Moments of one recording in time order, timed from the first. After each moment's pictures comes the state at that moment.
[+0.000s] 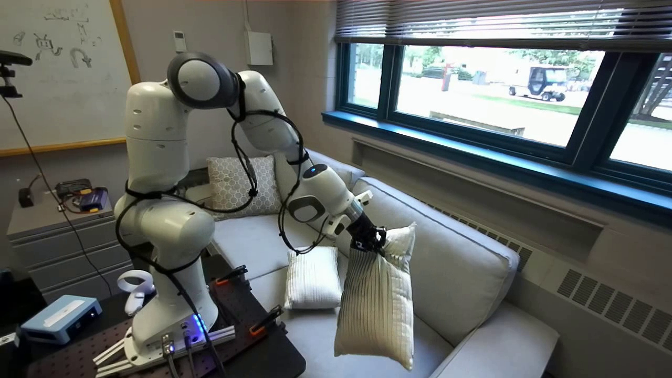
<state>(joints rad) 0.40 0.15 -0.72 -2.61 0.59 3.39 1.58</state>
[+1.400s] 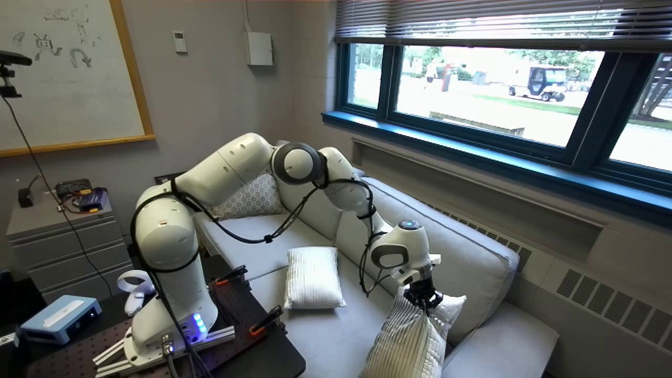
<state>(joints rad) -0.14 1.02 -0.45 -1.61 0.46 2.81 1.95</state>
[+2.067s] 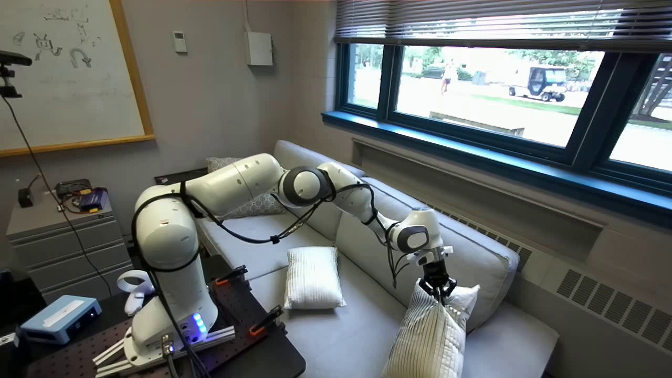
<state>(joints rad) -0.12 1.26 -0.56 -1.12 0.13 2.46 2.38</state>
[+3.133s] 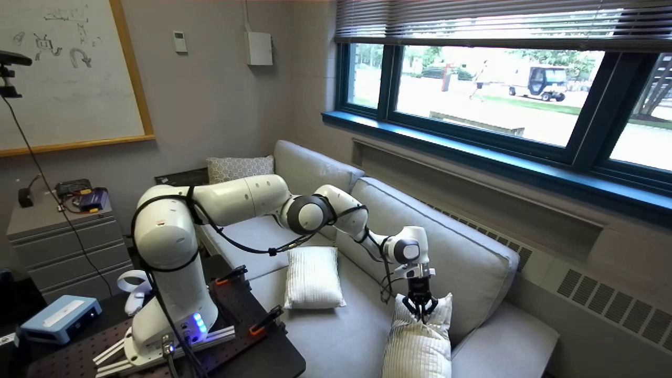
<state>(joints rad) -0.19 1.48 -0.44 -0.83 -0.12 2.17 2.48</state>
